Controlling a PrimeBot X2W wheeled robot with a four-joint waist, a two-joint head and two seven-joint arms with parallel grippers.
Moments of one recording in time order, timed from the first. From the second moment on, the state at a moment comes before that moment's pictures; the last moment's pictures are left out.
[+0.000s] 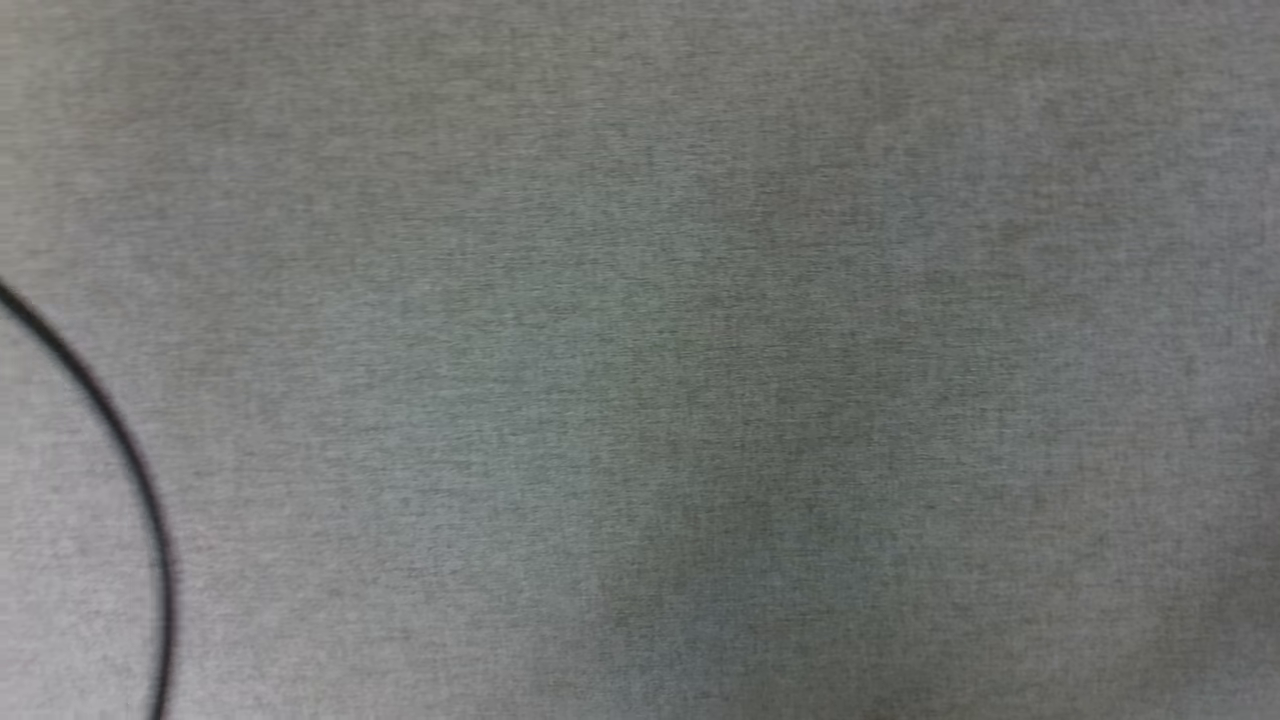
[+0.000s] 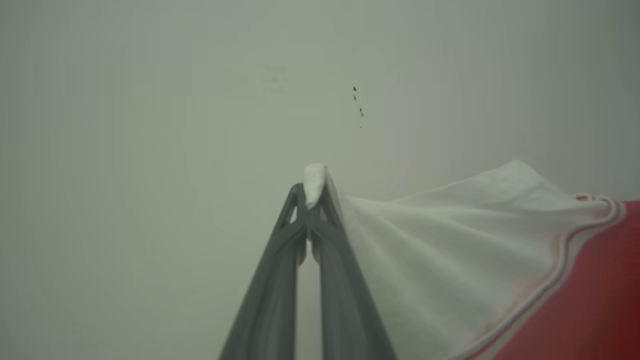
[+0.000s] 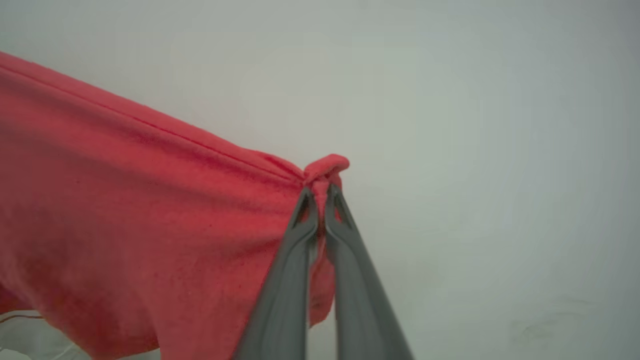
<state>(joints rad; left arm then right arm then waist) -1.89 0.46 -0.34 0.63 -0.36 -0.08 -0.23 -1.60 -0.46 0.11 0.52 0.30 0.13 0.07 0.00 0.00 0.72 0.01</state>
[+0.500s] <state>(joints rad) -1.09 0.33 -0.37 0.48 -0.38 -0.09 -0.26 -1.13 -0.43 0.34 0.70 0.37 0.13 -0.07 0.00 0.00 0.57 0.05</state>
